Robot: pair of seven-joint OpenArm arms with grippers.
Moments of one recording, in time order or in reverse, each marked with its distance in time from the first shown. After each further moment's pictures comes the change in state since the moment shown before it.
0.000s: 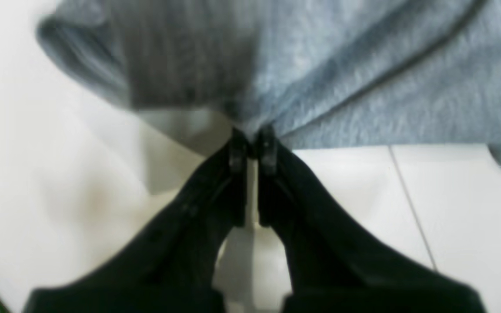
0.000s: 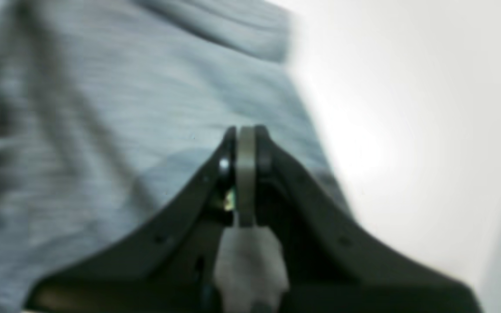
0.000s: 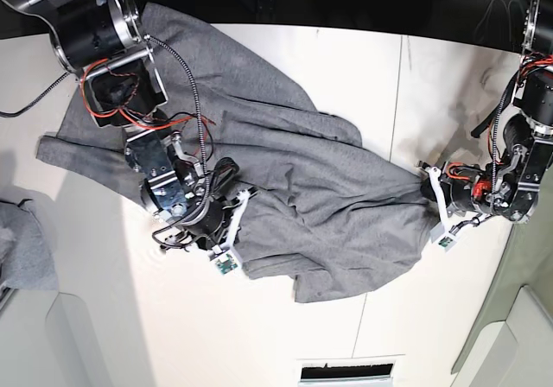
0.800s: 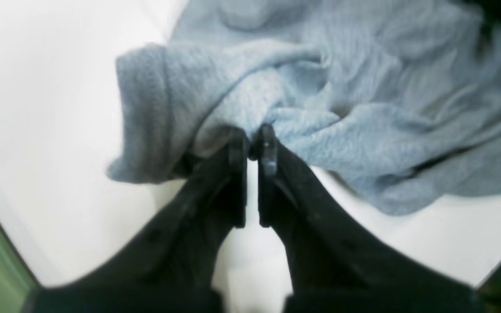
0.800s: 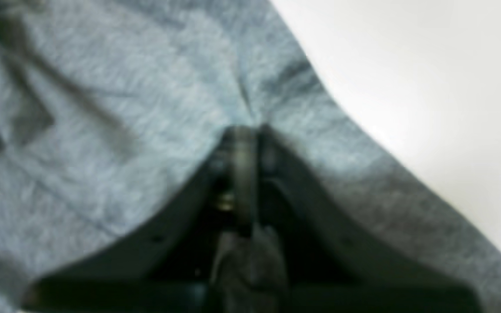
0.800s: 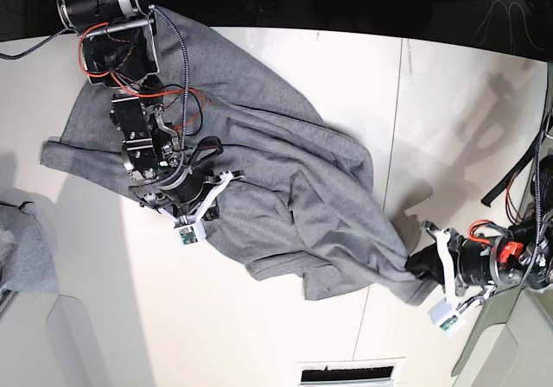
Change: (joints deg) left arm -7.0 -4.9 0.2 20.1 -16.2 -1.9 7.0; right arm -9.9 -0.3 11.0 2.9 4.0 0.6 1.7
